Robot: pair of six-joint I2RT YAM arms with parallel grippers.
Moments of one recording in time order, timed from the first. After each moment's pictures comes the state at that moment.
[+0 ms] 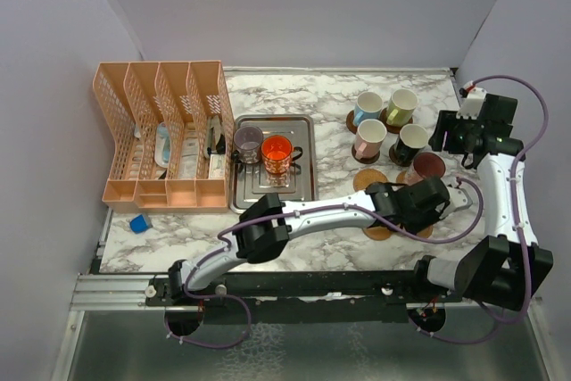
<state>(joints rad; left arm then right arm) -1.33 2.35 2.17 -0.53 0.04 -0.07 -0.28 1.25 1.12 -0.61 -0.26 -0.15</state>
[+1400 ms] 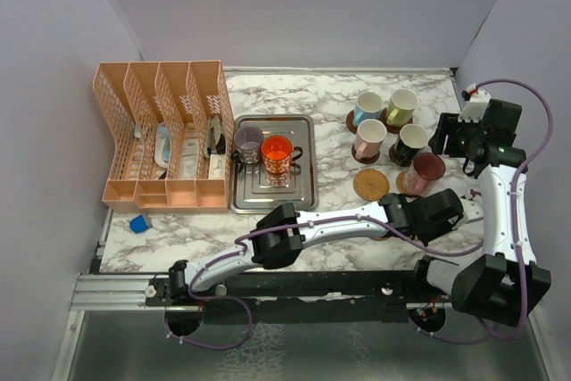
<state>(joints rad) -1.37 2.54 2.41 -0.56 -0.01 -0.05 -0.30 1.16 1.09 -0.61 -0.29 -0.14</state>
